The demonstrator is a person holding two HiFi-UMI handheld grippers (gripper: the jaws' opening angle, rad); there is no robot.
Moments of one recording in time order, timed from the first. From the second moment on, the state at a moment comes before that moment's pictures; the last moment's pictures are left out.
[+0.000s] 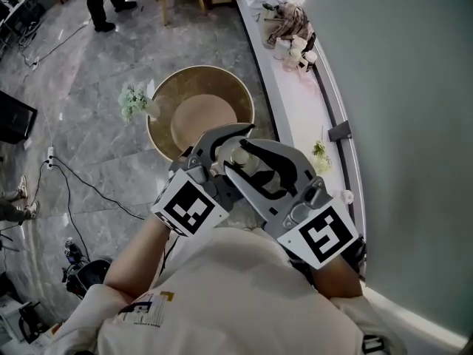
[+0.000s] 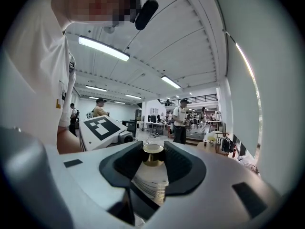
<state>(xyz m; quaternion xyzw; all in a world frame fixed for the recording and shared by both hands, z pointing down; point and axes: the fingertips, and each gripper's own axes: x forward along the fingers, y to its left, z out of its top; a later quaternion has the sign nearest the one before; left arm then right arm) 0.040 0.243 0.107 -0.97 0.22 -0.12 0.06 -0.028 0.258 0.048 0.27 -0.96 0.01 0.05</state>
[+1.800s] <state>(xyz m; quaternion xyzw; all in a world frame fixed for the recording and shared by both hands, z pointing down) 0.052 0.023 0.150 -0.98 0.16 -0.14 0.06 -0.017 0.028 0.088 0.31 -0.95 0.04 0.07</state>
